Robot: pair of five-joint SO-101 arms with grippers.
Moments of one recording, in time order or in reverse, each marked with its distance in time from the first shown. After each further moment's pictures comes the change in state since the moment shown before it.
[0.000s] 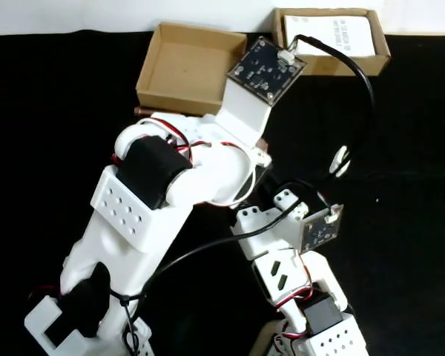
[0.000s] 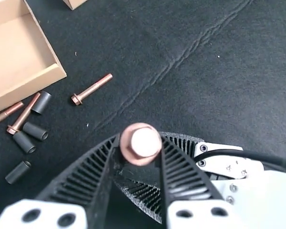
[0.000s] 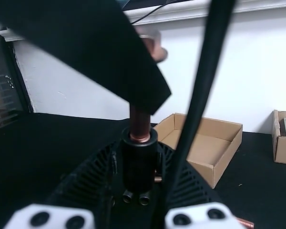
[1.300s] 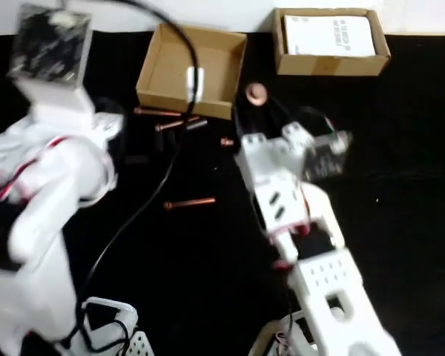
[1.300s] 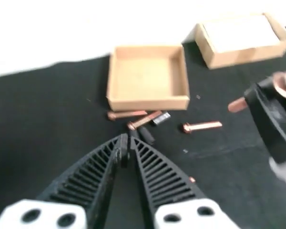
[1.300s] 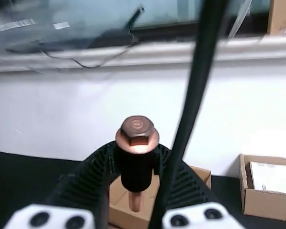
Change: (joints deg) left arm -33.7 -20.9 3.5 0.0 -5.0; right arm 7.0 49.8 -30.3 -22.4 1.8
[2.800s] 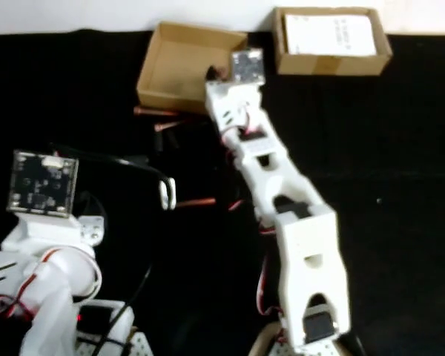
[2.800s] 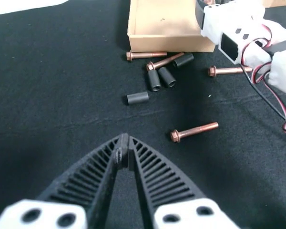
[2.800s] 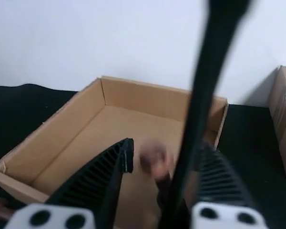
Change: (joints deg) left arm -5.8 -39.2 49.1 -3.0 -1.6; right arm 2.1 91.4 -69.4 -2.8 0.0
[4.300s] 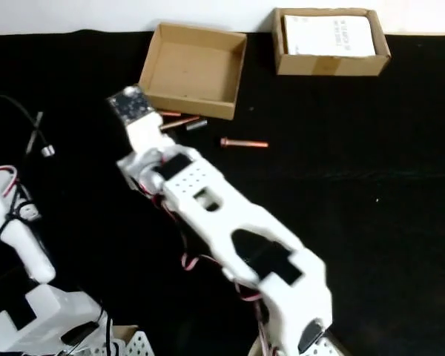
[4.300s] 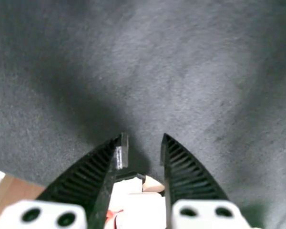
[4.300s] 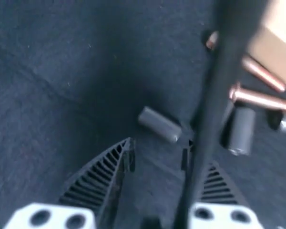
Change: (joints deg) left arm -43.2 67.4 -10.2 2.1 3.7; right arm -26.1 -20.3 5.5 50.2 0.0
